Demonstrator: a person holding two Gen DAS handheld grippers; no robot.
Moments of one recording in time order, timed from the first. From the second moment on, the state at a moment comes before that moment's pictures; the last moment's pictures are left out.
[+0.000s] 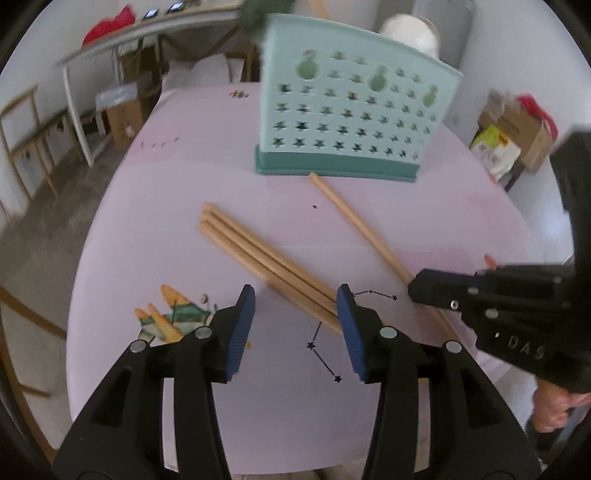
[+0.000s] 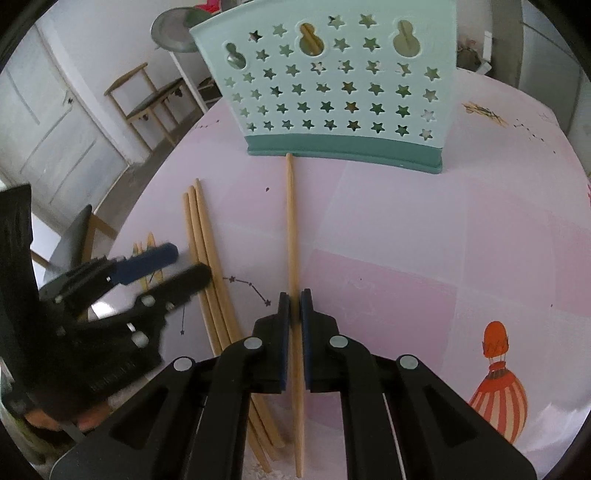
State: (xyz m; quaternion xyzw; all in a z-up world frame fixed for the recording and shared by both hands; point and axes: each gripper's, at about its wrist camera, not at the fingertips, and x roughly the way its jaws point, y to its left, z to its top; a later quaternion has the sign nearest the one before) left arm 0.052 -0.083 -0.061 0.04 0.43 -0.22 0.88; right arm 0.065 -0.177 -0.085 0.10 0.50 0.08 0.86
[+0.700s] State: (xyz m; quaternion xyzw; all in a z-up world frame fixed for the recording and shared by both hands) left arm 0.054 -0.029 -0.061 0.09 0.41 -0.24 0.87; right arm 0.049 -0.187 -0.084 0.13 0.50 0.07 0.86
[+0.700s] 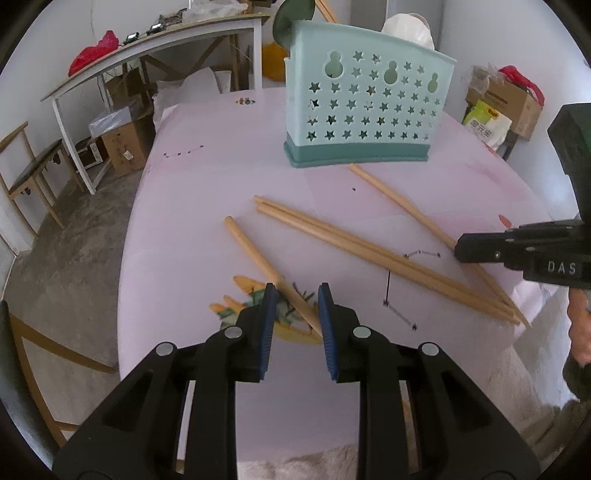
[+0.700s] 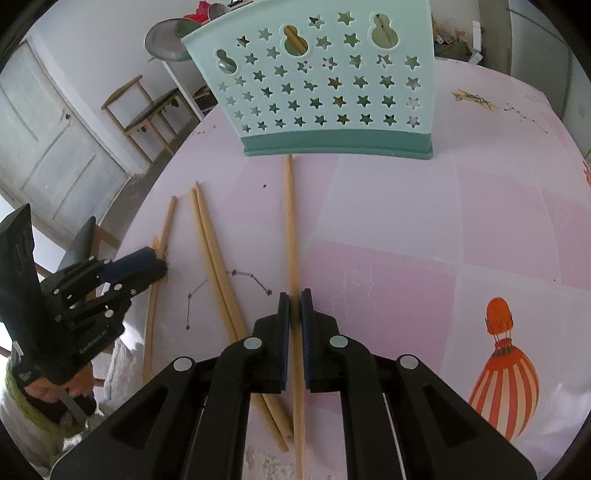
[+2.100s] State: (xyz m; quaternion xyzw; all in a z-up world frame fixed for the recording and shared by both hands) left arm 0.077 0.011 0.038 -0.08 0.31 -0.23 0.92; right arm 0.074 -0.212 0.048 0.08 0.34 0.07 0.93
